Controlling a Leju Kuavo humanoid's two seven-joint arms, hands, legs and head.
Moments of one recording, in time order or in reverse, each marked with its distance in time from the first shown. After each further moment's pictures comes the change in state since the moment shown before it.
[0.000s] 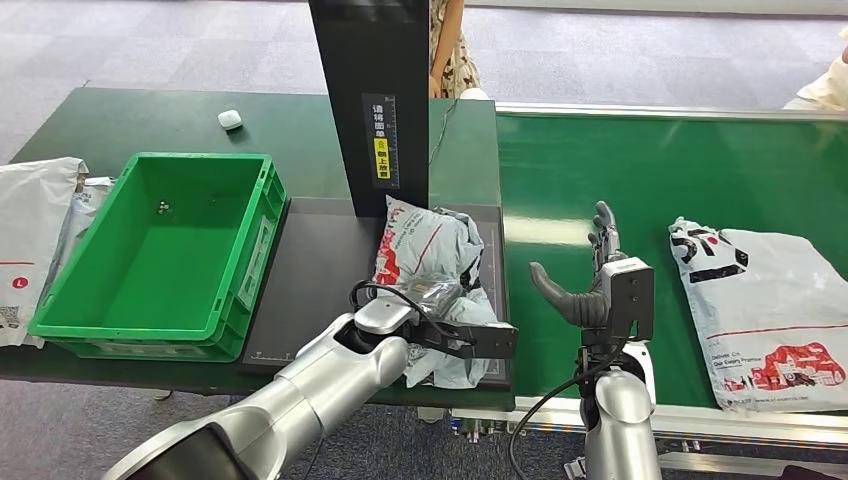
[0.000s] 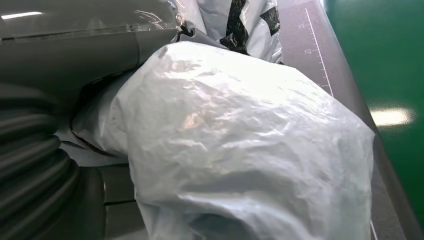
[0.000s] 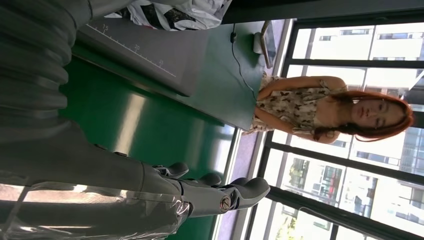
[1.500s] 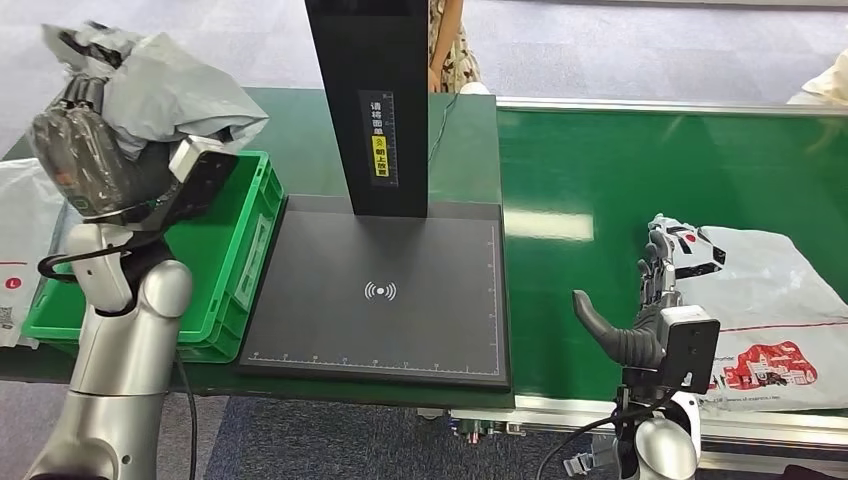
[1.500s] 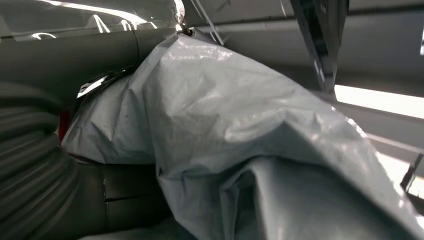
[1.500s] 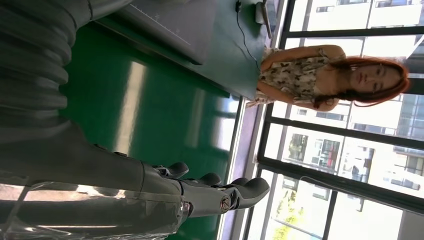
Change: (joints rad) left arm 0.185 0.367 0.737 -0.892 -0.358 0.852 -0.212; right arm 0.177 -0.022 -0.052 -0.210 -0.068 -0.017 -0.013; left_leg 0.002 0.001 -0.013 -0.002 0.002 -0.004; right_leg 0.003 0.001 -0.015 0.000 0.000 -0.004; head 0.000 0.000
